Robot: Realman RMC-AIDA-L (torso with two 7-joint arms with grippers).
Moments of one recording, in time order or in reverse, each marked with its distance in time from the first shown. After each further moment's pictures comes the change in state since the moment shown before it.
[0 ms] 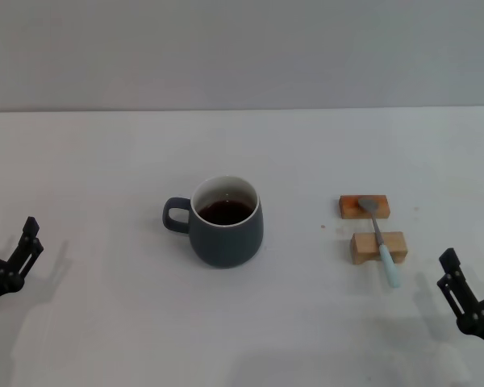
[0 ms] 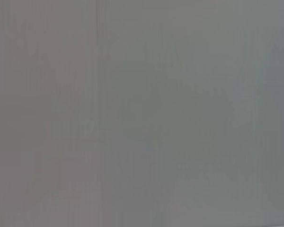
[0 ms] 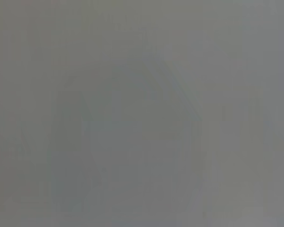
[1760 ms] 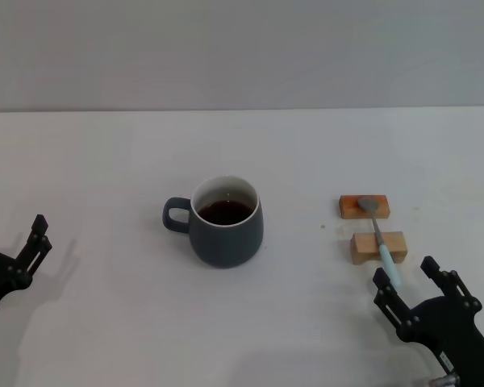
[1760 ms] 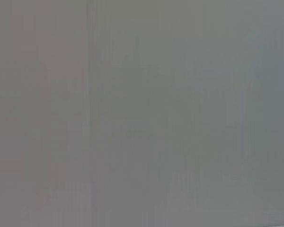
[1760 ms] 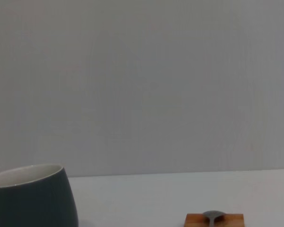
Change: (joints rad) left arm -0.009 -0.003 0.004 0.000 0.006 -0.005 -0.003; right arm 0.096 0.003 -0.038 0.006 -0.004 0.247 0.000
